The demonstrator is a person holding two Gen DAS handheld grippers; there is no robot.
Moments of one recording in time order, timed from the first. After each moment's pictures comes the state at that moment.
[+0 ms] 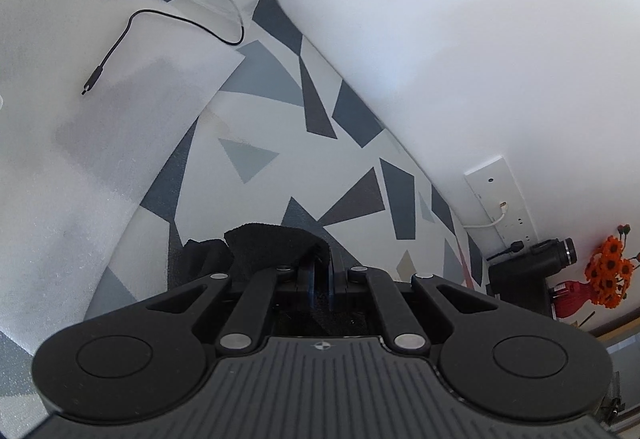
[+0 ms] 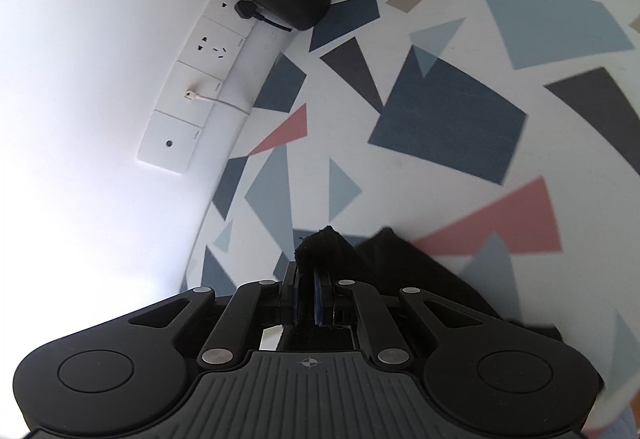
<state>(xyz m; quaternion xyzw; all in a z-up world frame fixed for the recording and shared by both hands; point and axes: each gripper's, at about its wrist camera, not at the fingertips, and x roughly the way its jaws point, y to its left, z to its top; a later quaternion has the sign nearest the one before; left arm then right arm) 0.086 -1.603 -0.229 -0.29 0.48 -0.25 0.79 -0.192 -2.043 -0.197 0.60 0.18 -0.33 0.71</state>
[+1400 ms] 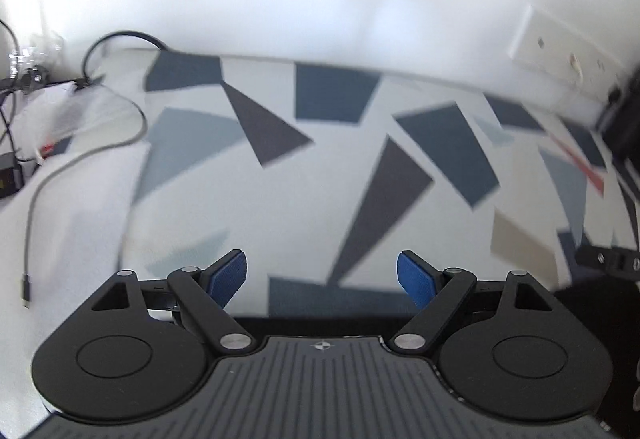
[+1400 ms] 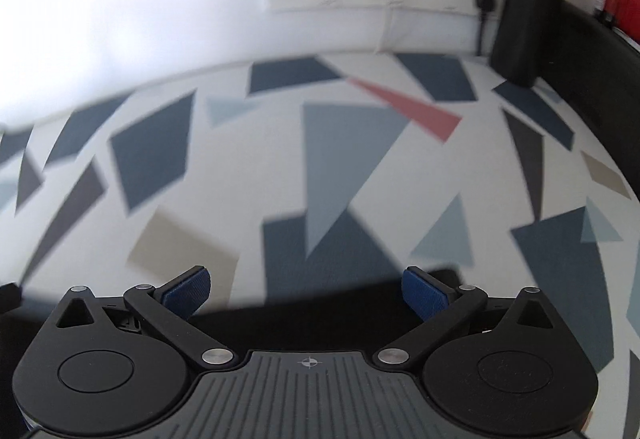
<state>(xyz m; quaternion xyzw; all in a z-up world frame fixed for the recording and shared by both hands) 0.128 -1.734 -0.222 0.05 0.43 -0.25 0.87 -0.011 -1.996 -0.232 0.19 0.41 -0.31 0.84</state>
